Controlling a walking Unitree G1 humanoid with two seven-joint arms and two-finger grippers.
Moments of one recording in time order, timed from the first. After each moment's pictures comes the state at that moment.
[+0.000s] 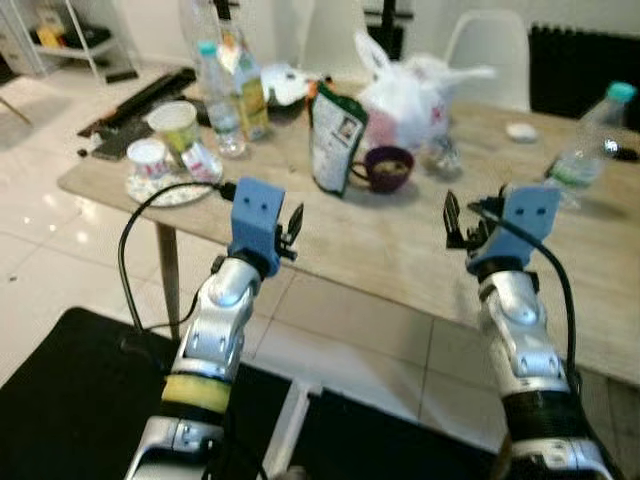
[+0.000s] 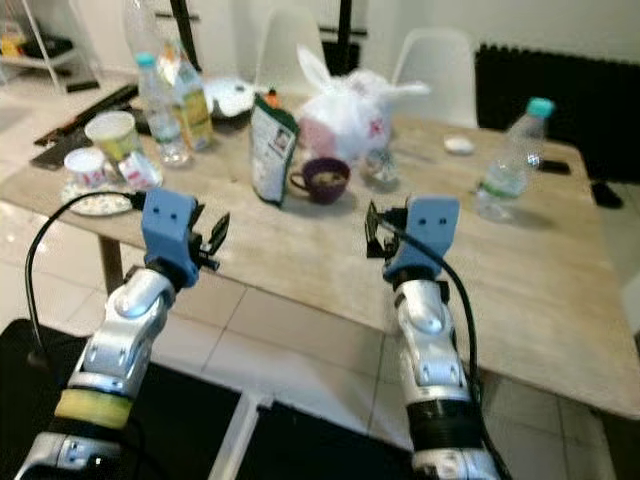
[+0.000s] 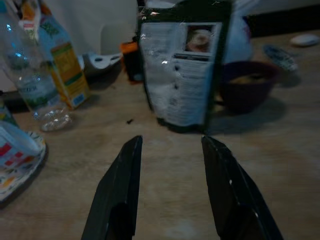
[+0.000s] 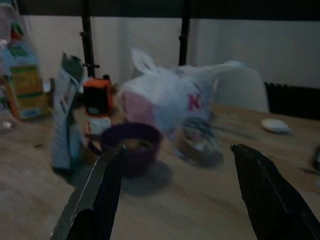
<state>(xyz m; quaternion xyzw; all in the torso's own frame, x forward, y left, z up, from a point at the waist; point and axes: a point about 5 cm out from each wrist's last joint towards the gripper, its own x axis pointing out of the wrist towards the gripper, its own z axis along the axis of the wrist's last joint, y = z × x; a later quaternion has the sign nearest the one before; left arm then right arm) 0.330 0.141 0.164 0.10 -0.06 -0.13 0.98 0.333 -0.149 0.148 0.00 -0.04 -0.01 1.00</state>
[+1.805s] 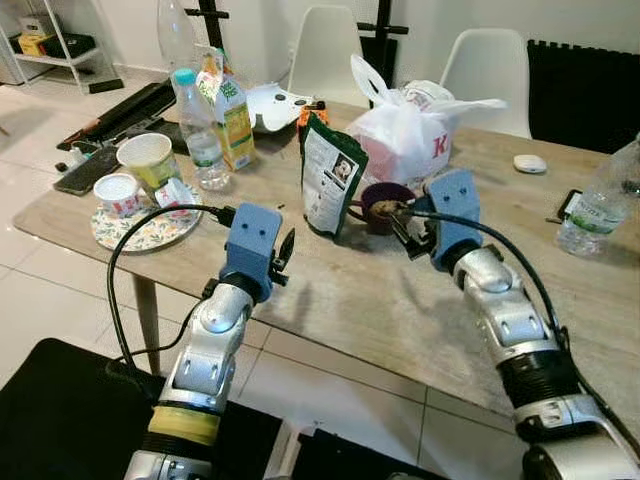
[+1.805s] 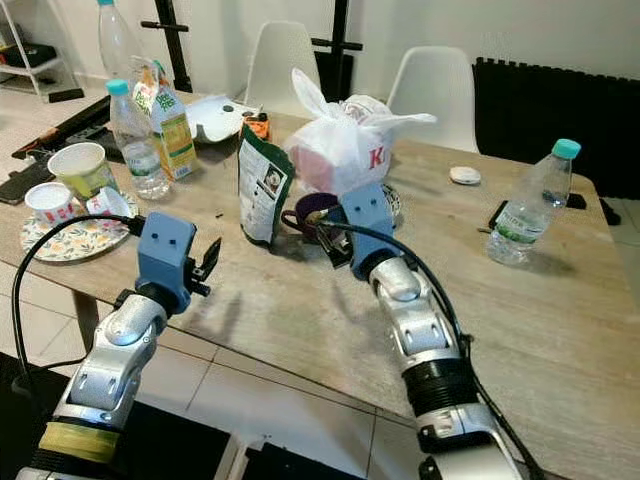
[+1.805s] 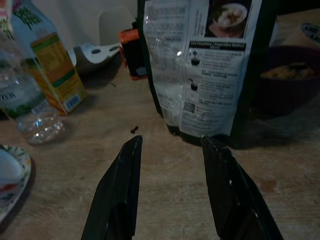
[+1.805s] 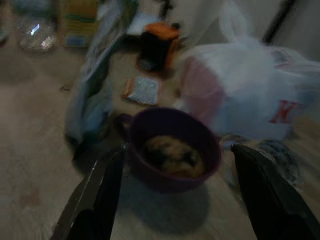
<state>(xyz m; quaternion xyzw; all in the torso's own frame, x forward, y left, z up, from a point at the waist) 0.311 0.148 0.148 0.12 -0.04 -0.11 0.99 0.364 -0.134 0.149 -0.16 0.08 0.19 0.97</state>
